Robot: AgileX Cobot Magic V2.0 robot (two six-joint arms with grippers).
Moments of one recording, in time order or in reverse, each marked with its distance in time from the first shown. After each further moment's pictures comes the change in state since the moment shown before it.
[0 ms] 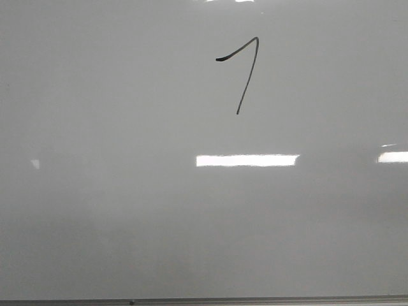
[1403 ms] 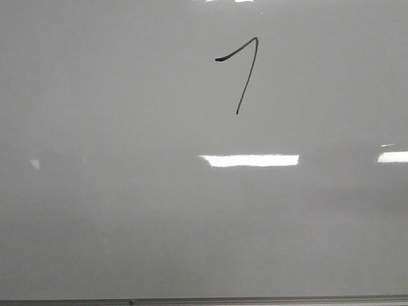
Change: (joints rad) left arm 0.000 0.000 0.000 0.000 0.000 0.000; right arm 0.000 0.000 0.000 -0.176 -0.027 0.286
